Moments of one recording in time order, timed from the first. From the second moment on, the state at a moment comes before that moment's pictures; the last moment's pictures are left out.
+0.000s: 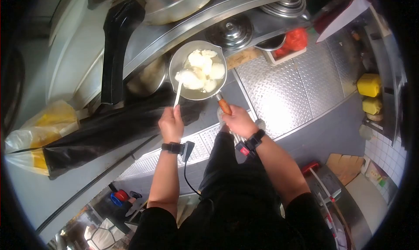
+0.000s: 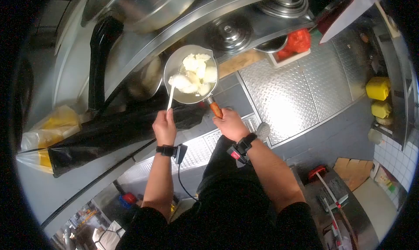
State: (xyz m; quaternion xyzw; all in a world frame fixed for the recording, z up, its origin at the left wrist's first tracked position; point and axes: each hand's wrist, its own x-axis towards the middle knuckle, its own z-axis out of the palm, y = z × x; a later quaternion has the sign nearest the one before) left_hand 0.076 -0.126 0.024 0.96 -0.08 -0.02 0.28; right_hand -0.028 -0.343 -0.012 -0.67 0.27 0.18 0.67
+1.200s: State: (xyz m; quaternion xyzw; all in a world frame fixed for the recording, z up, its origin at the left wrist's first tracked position) left_hand 0.076 -0.129 0.002 0.95 -0.14 -0.03 0.28; right_hand -0.032 -0.342 -0.012 -0.66 0.25 0.16 0.69
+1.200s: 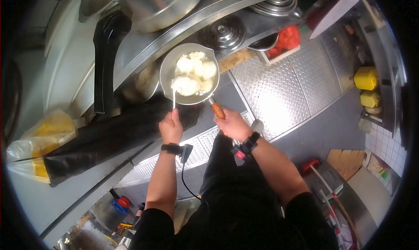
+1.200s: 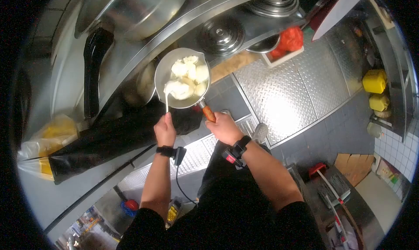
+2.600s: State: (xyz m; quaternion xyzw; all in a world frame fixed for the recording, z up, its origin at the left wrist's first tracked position) left_hand 0.089 -0.127 0.022 0.96 -0.17 0.01 0.24; right_hand -0.037 -0.339 -0.017 -0.70 0.26 0.17 0.65
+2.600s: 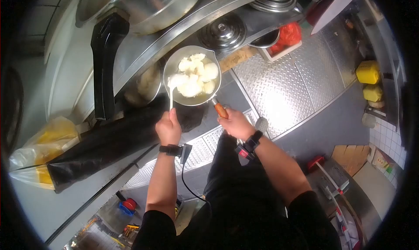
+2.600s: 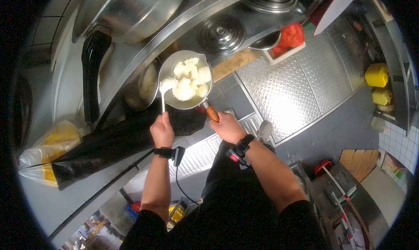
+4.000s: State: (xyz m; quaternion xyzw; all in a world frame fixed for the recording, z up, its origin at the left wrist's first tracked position) left_hand 0.113 -0.118 0.028 0.96 -0.22 -0.02 0.15; right_hand -0.045 -0.340 -0.009 -0.68 0.27 0.16 0.66
